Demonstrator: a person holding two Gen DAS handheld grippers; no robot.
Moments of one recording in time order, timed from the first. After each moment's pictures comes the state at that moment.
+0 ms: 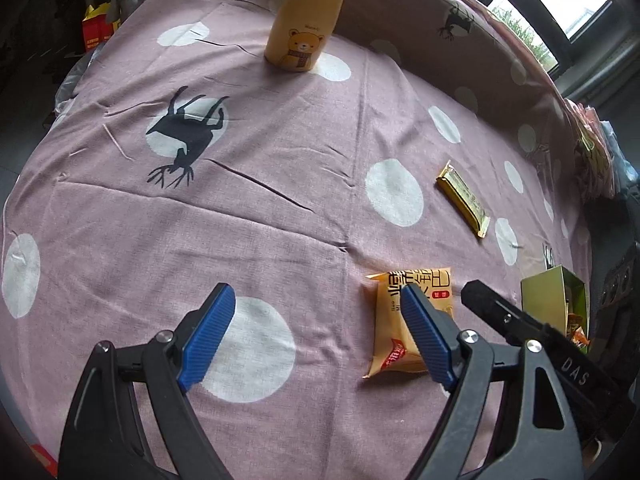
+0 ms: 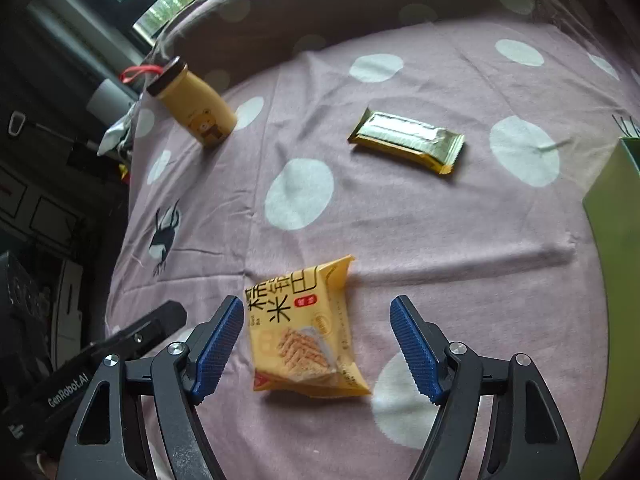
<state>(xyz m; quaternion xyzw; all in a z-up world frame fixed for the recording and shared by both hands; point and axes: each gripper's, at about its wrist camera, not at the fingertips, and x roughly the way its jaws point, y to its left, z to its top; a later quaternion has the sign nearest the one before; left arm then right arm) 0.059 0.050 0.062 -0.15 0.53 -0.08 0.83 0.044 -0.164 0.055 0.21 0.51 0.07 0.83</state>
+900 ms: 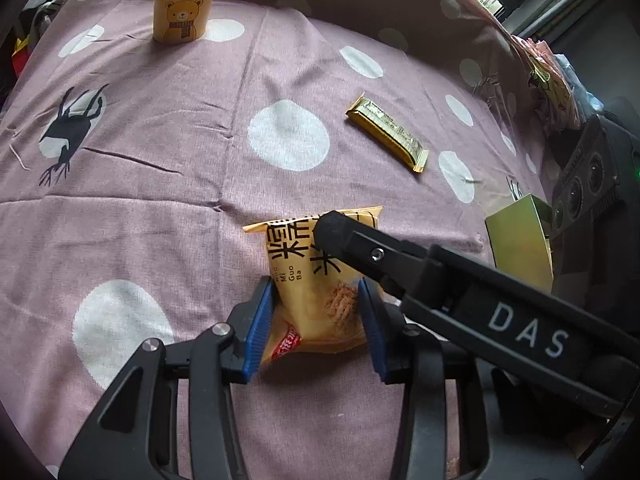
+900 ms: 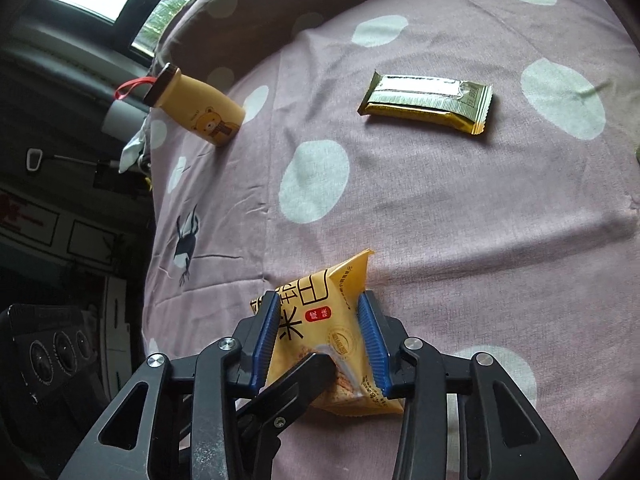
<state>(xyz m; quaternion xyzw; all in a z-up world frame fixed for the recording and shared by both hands) 0.052 -0.022 0.046 -0.11 0.54 -0.18 0.81 0.058 -0.156 0.031 0.29 0.52 0.13 0.80</state>
